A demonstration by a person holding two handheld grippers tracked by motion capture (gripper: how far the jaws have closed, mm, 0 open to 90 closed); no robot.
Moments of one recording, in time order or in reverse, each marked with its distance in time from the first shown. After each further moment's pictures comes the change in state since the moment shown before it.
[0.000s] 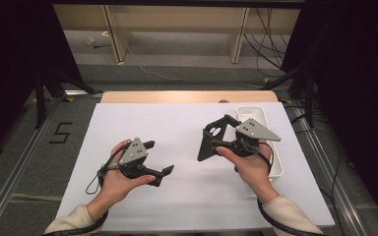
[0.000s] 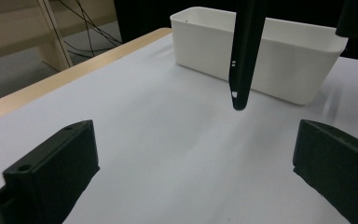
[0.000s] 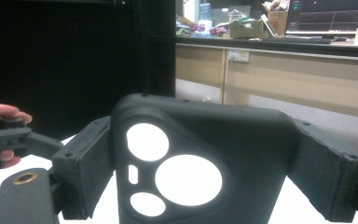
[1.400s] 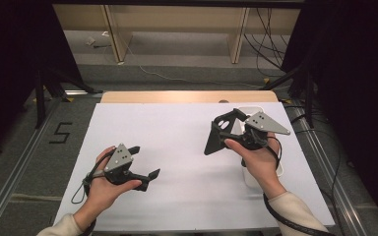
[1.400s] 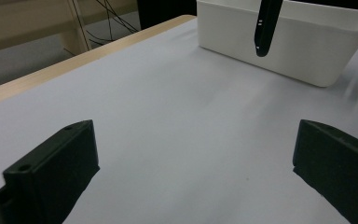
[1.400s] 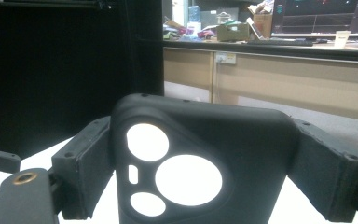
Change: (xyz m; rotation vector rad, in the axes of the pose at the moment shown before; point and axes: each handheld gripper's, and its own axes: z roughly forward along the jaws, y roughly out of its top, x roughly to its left) left arm 0.009 -0.019 -0.025 0.014 0.078 -0.027; right arm -0.019 0.012 -0.006 -0.008 -0.045 0.013
